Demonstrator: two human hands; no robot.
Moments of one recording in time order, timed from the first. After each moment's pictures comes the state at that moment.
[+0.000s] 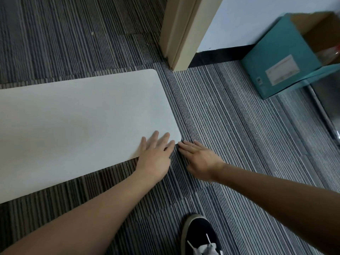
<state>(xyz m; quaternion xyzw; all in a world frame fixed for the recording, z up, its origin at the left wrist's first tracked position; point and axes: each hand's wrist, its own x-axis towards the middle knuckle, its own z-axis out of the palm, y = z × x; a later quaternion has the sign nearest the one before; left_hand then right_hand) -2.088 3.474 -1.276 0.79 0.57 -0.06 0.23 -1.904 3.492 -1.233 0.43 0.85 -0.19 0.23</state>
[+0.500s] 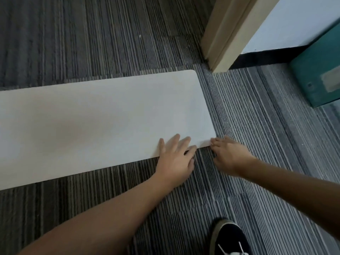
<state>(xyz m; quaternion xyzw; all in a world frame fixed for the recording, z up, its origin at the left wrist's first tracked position) -2.127 3.446 -1.277 0.78 0.59 0.00 0.21 -1.941 3.512 -1.227 0.45 0.84 -0.14 0.26</state>
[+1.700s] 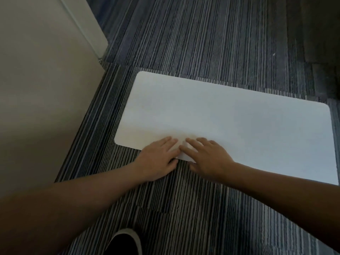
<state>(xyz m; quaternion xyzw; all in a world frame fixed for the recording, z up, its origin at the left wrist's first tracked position) -2.455 3.311 -1.263 0.70 0.69 -0.02 0.19 -2.285 3.435 -1.241 0.15 0.96 -0.13 0.20</state>
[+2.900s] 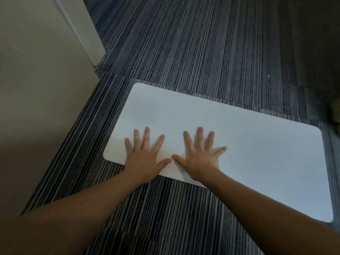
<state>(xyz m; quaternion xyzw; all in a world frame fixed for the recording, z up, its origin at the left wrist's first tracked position) -2.482 3.339 -1.301 0.52 0.83 -0.05 0.18 -2.332 3.459 -1.275 0.41 0.88 -0.08 0.23</state>
